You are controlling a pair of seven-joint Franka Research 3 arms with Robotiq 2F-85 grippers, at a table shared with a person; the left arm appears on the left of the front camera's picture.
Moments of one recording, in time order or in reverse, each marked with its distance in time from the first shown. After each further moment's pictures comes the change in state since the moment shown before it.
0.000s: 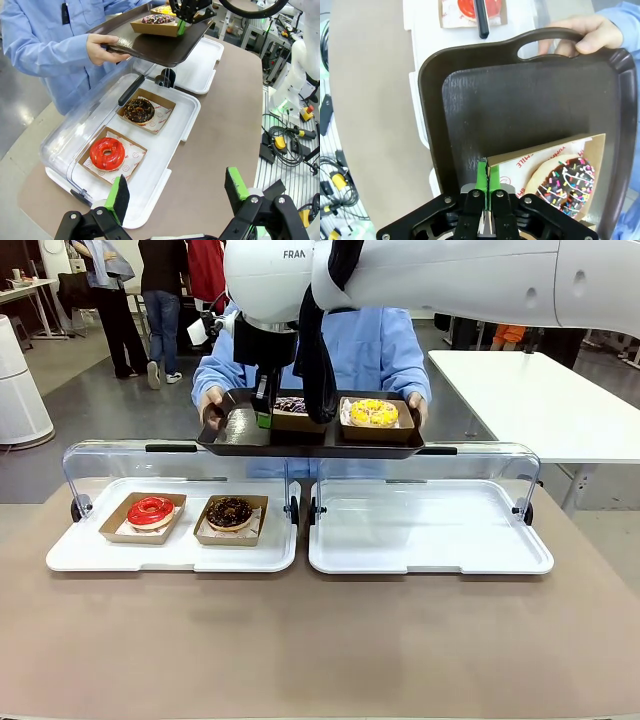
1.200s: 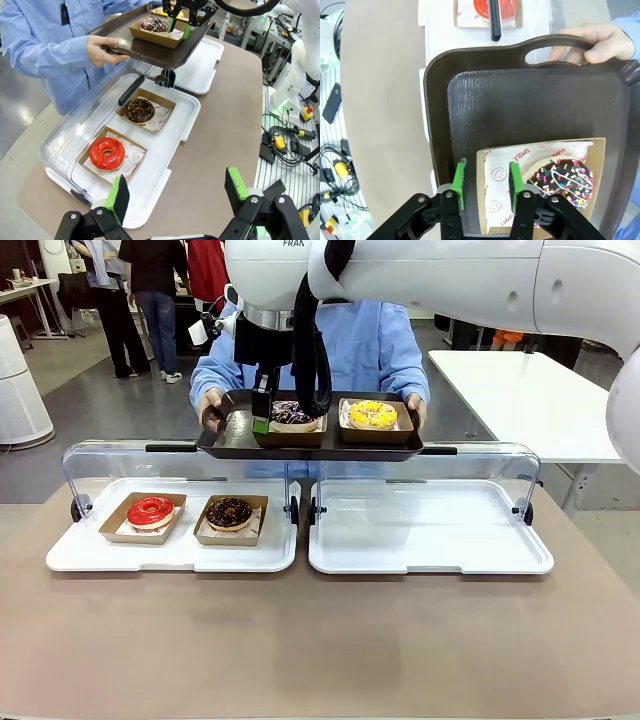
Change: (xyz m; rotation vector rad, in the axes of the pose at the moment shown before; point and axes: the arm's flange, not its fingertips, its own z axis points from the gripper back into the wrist) left arm 0.000 0.000 0.000 0.000 0.000 0.000; right arm 0.001 -0.014 -0.006 0.075 -0.005 0.062
